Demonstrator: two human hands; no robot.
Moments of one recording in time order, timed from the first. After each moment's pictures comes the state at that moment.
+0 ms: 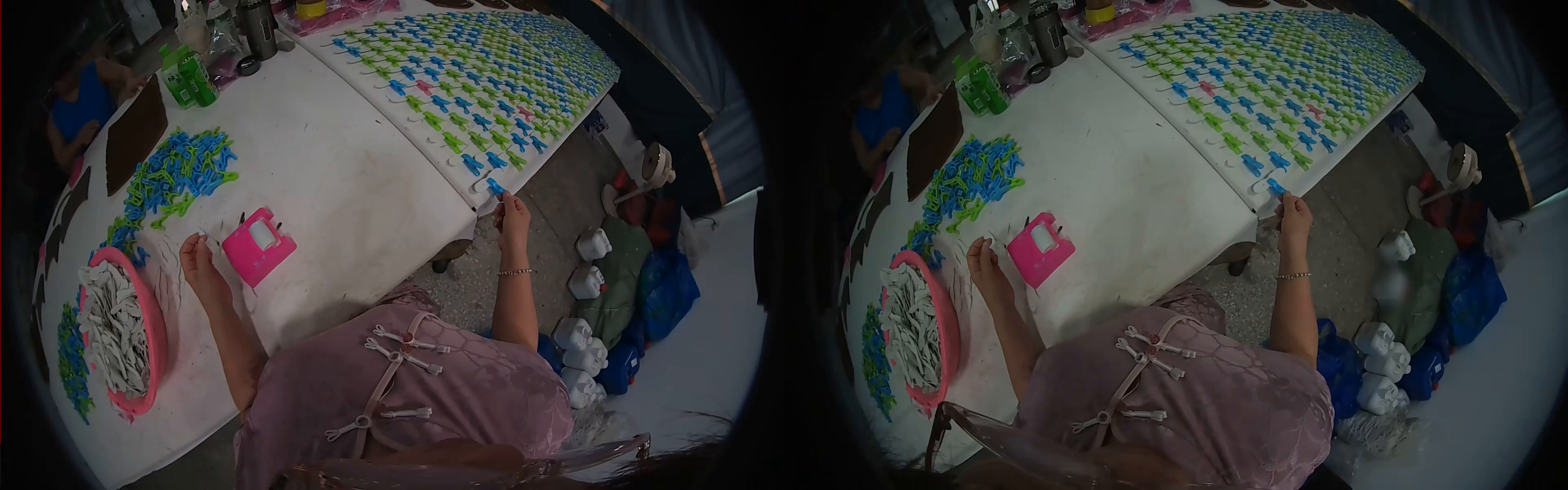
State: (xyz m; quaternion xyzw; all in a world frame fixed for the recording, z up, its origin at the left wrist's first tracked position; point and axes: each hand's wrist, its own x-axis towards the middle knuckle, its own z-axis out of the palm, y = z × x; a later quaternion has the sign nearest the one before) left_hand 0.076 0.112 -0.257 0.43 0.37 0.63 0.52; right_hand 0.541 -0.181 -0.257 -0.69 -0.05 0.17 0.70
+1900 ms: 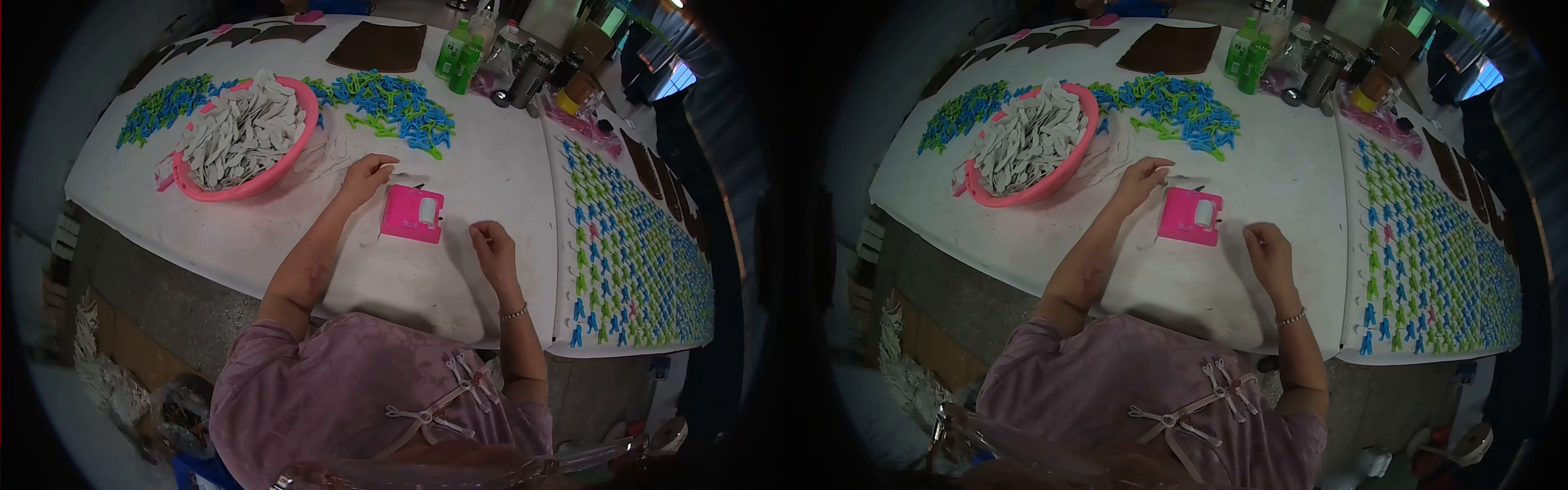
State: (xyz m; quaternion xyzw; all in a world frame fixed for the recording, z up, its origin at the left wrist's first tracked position) left_hand 0.060 0.124 -0.257 0.59 0.43 0.55 0.41; right_hand 0.347 0.012 -0.207 -0.53 -0.67 0.29 0.43
